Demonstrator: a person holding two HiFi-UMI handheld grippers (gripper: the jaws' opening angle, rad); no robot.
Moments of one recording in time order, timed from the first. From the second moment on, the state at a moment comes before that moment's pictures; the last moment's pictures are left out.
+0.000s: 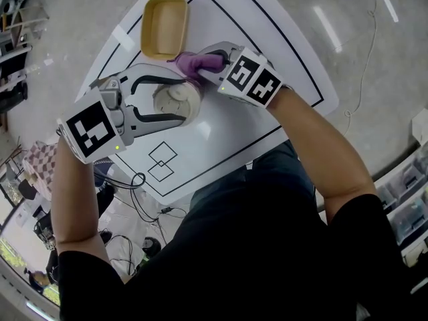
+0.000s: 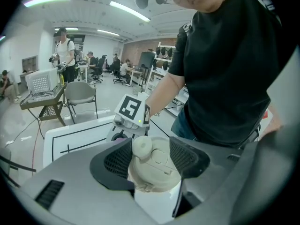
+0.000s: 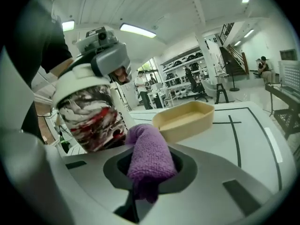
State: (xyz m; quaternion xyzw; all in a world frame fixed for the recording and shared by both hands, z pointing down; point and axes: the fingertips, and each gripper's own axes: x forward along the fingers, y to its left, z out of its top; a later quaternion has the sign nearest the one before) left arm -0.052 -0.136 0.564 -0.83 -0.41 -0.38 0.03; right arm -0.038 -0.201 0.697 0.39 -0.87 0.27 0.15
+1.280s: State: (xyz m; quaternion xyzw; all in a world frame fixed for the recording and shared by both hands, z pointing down) left arm -0.055 -0.180 0.483 -0.95 -0.17 -0.26 -0.08; right arm 0.006 -0.160 0.607 0.42 -0.84 0.19 0.30
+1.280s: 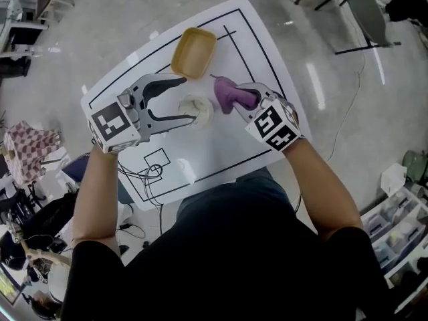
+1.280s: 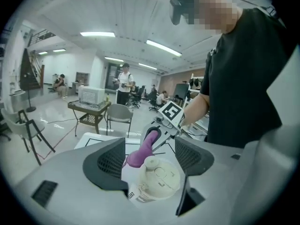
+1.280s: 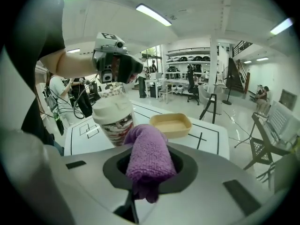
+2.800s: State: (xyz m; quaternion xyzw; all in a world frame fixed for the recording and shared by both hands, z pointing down) left arm -0.216 -0.061 0.309 -0.94 0.31 -0.10 -0.08; right arm 0.066 -0.074 0.340 0.44 -0.88 0.14 0.12
